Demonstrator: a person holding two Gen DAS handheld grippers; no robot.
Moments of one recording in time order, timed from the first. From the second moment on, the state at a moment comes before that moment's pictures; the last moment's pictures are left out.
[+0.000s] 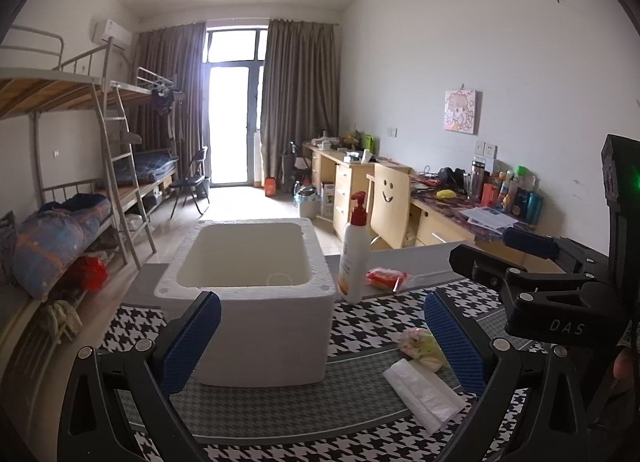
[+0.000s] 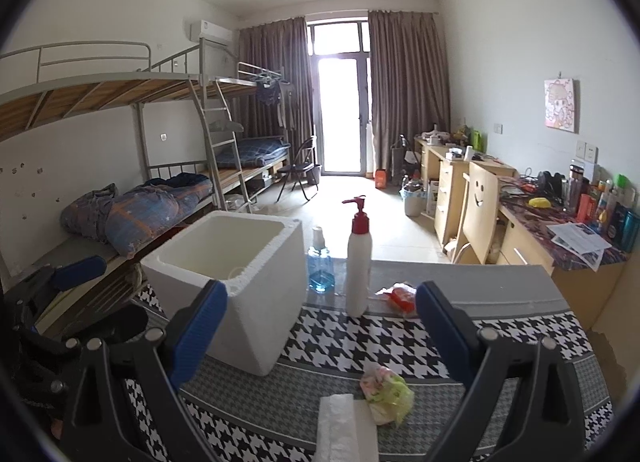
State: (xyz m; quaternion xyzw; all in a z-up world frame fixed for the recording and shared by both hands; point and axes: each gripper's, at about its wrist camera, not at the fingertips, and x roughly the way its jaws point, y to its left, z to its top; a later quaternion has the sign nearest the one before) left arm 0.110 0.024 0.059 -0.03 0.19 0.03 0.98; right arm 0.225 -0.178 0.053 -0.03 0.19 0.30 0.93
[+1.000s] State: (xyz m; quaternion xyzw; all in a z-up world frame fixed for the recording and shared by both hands) left arm 0.114 -0.011 0.029 -0.03 0.22 0.00 0.98; right arm 0.226 -0.223 0.020 -0.03 0.22 0.24 0.94
